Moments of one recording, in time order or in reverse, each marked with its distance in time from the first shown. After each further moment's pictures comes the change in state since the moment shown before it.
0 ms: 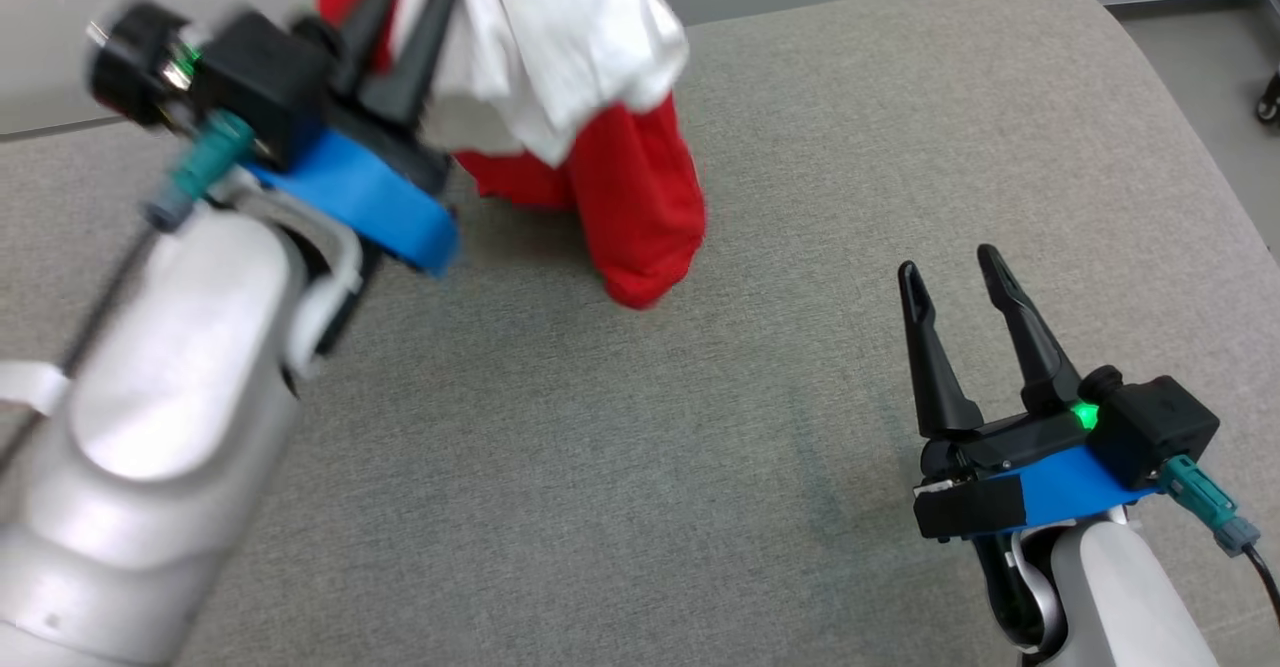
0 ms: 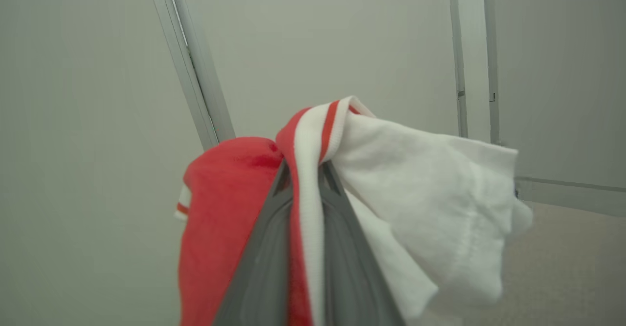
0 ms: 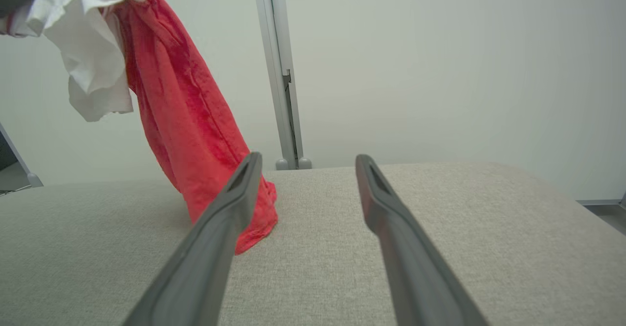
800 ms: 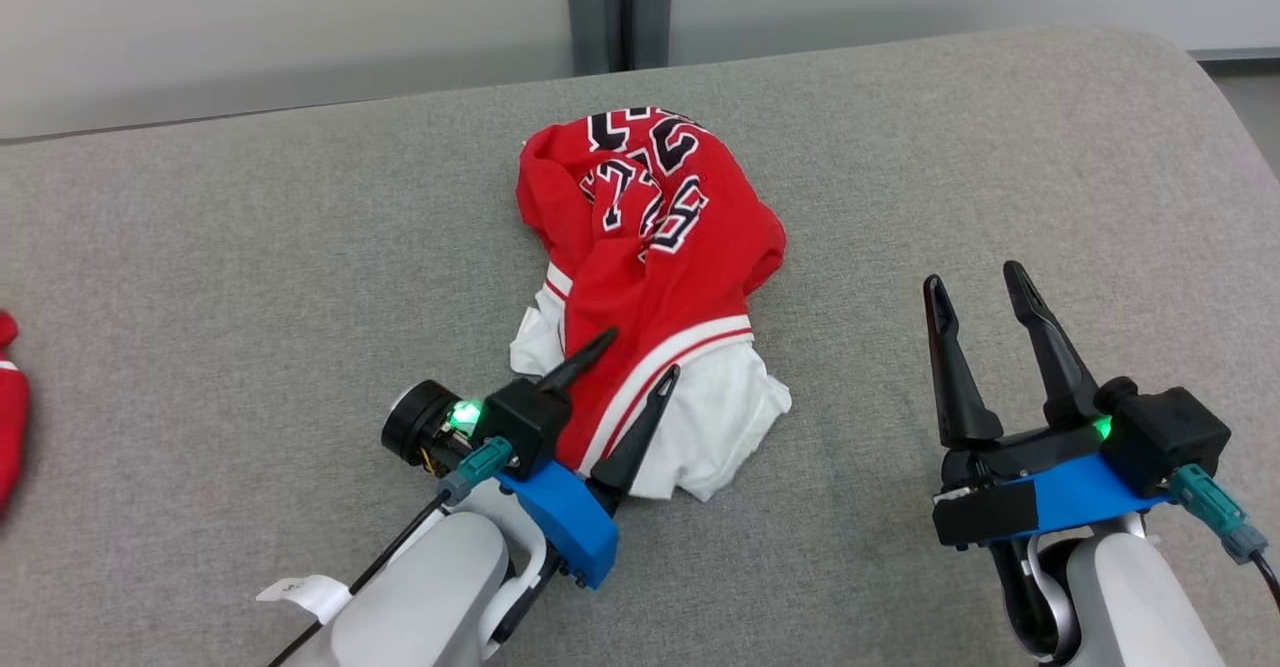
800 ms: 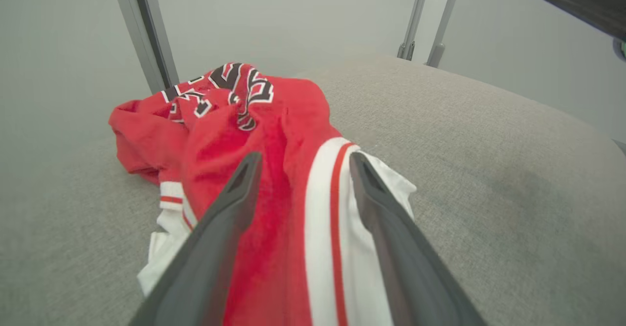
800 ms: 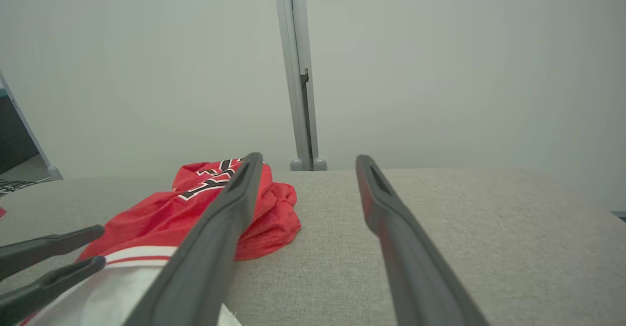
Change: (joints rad) left arm 0.364 -0.206 -0.221 0.246 -0.037 -0.013 -0.107; right arm 0.017 0.000 -0.049 0.022 -0.034 0.000 0.000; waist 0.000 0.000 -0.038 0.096
